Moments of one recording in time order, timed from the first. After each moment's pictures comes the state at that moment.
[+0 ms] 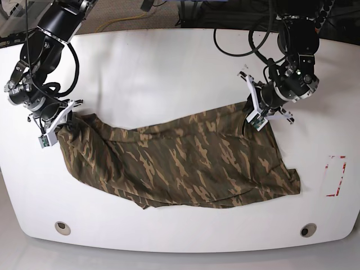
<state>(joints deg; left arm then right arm) 8.4 -11.0 -6.3 106.9 -11.3 -43.2 54.2 2.8 15.0 34.2 97.0 33.6 41.0 -73.0</state>
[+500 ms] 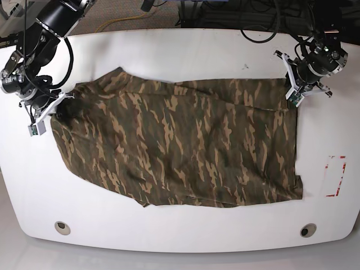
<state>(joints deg) 19.8 -18.8 -18.3 110.2 -10.9 -43.0 54.2 1.1 13.9 41.4 97.0 33.6 41.0 -77.3</state>
